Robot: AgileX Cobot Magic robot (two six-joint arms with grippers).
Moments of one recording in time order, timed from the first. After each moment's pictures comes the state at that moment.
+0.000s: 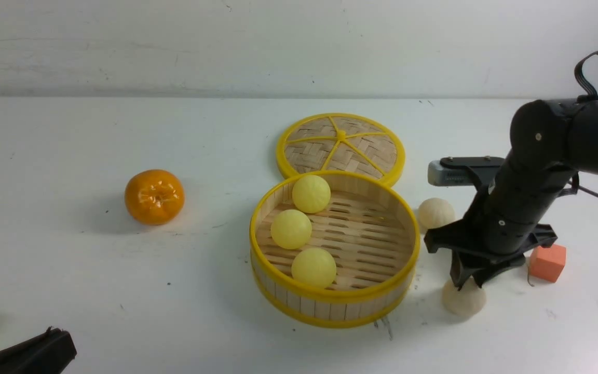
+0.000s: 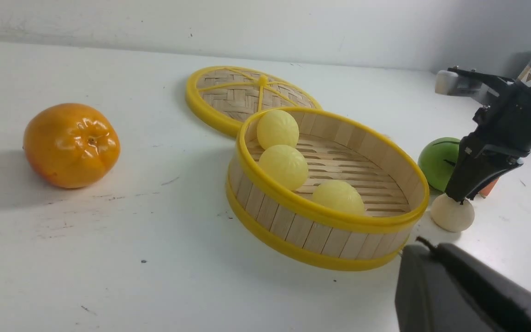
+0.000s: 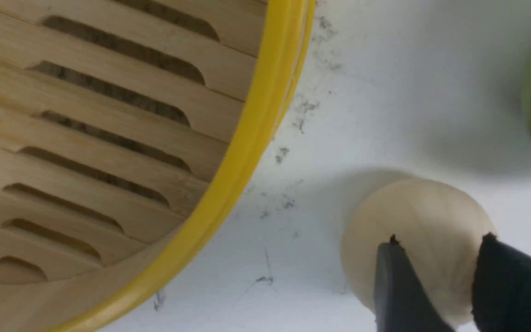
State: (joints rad) right arm 0.26 1.88 -1.33 0.15 0.91 0.08; left arm -0.50 0.26 -0.19 -0.21 0.13 -0.05
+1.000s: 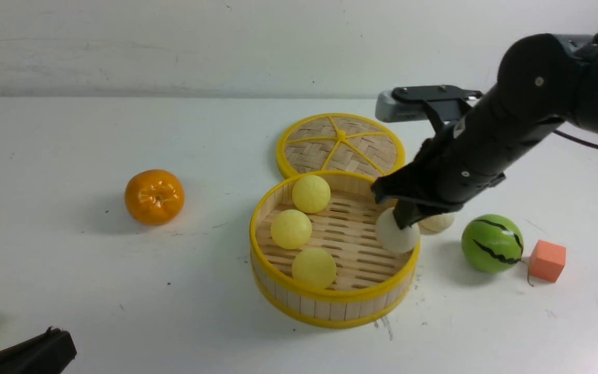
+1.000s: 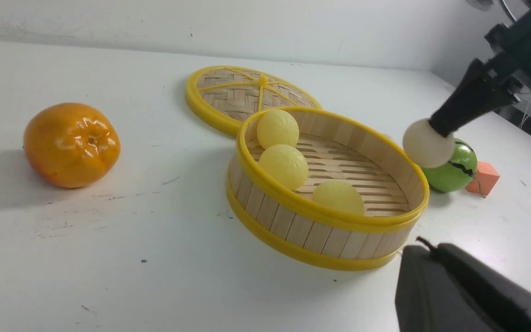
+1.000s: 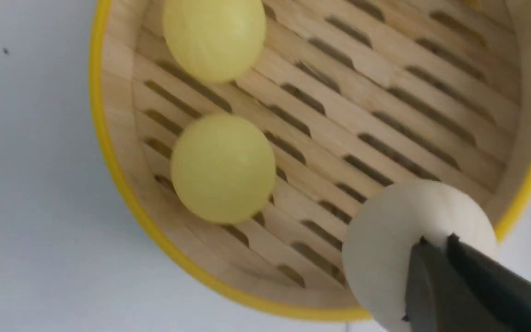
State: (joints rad) right arm 0.42 1.78 -1.46 0.24 0.85 -0.02; left arm -0.50 0.26 -0.19 -0.21 0.13 -0.05
